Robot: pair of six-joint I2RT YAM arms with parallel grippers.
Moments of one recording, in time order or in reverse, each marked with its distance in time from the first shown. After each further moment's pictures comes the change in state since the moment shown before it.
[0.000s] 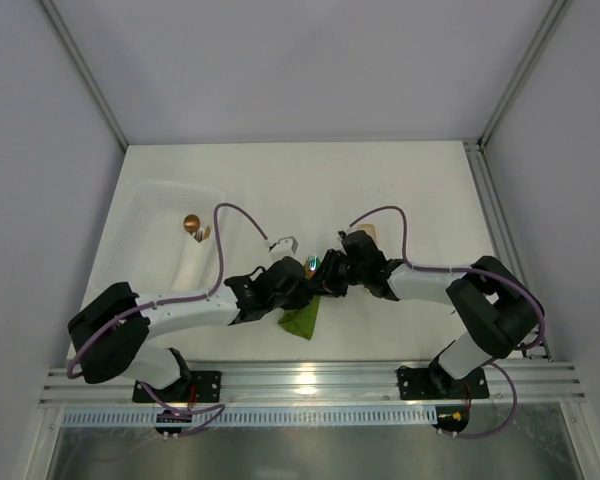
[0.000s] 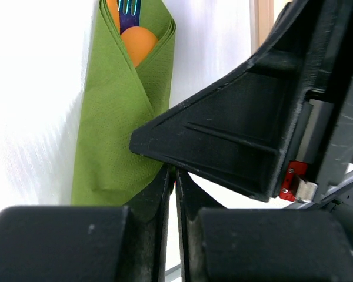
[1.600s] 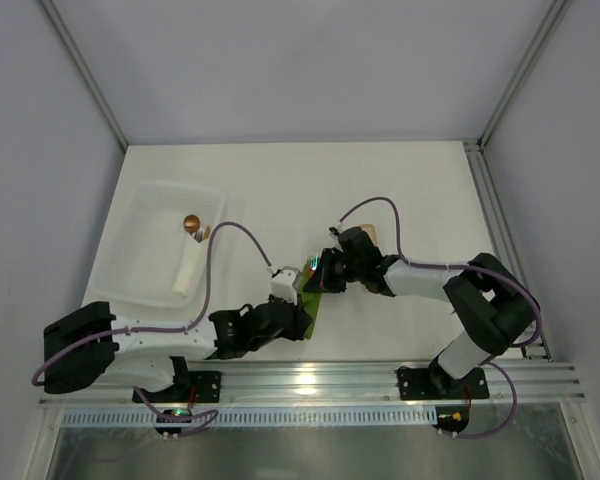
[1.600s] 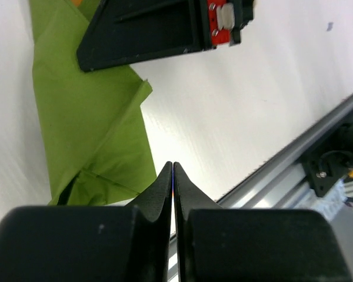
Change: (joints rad) left arm -0.183 -0.235 -0.258 0.223 -0.066 0.167; right arm 0.005 0.032 0.053 -0.040 -0.006 -0.201
